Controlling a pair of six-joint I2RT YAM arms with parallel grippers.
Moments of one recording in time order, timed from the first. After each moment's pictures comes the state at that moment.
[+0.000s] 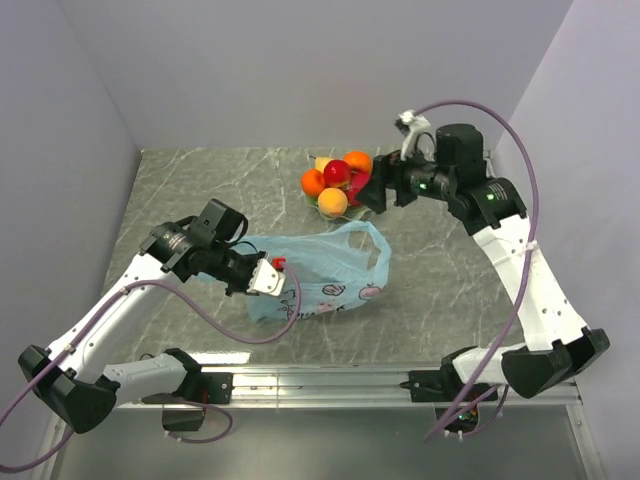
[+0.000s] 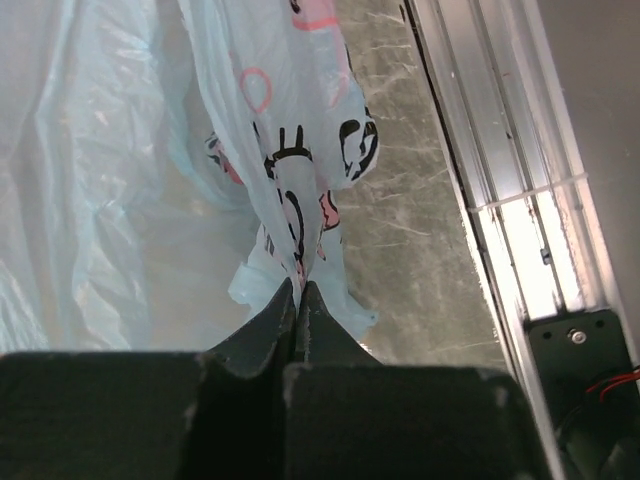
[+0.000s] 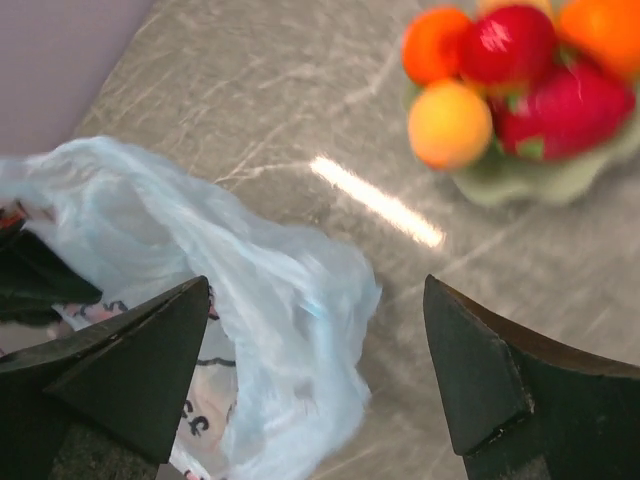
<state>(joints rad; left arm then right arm) -0.59 1.13 1.22 -1.17 0.69 1.15 0.32 1.30 1.54 -0.76 -0.46 0.15</state>
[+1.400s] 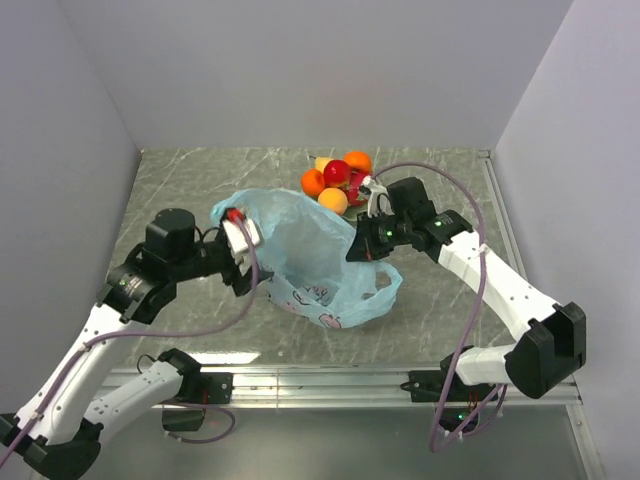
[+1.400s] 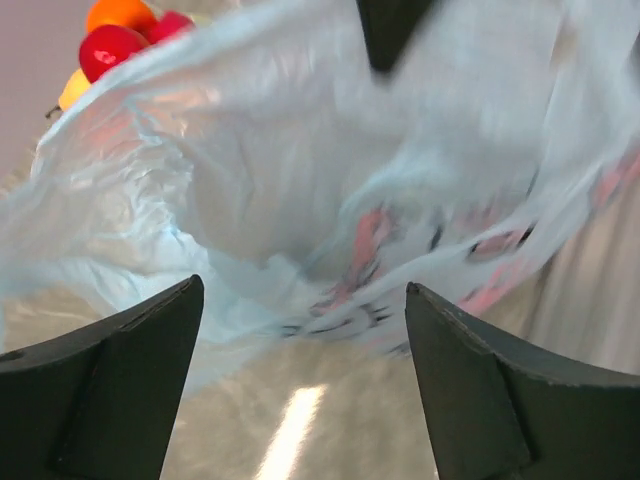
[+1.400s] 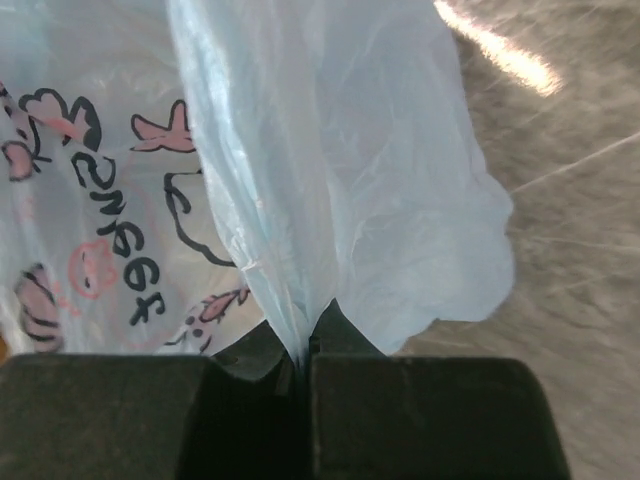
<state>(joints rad) -0.52 0.82 1.04 -0.67 0.50 0.49 0.50 1.31 1.15 -0.66 -0.52 0.25</state>
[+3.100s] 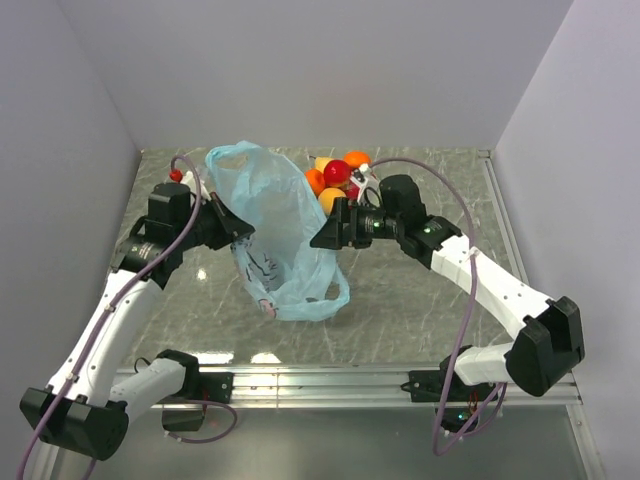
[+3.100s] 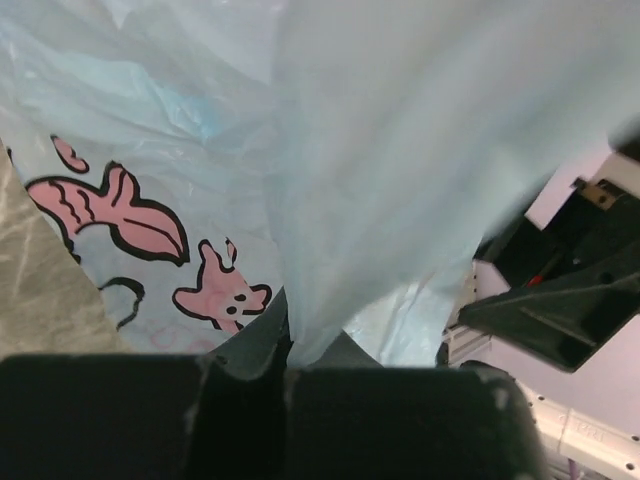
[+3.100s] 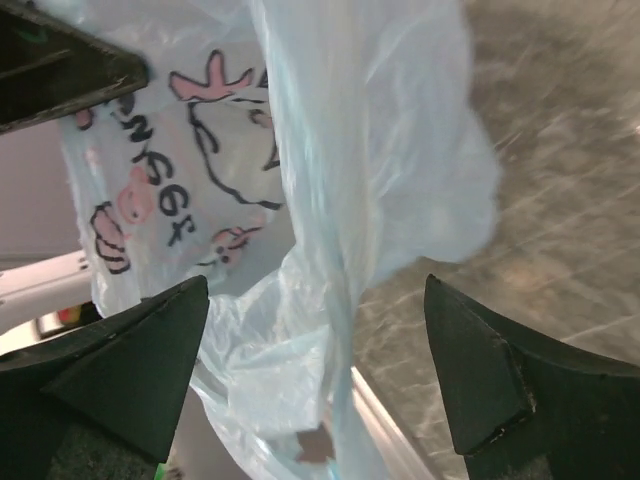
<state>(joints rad) -0.27 1.00 1.07 -0.59 0.32 -0.73 0.56 1.32 1.08 -0.27 -0.57 0.61</state>
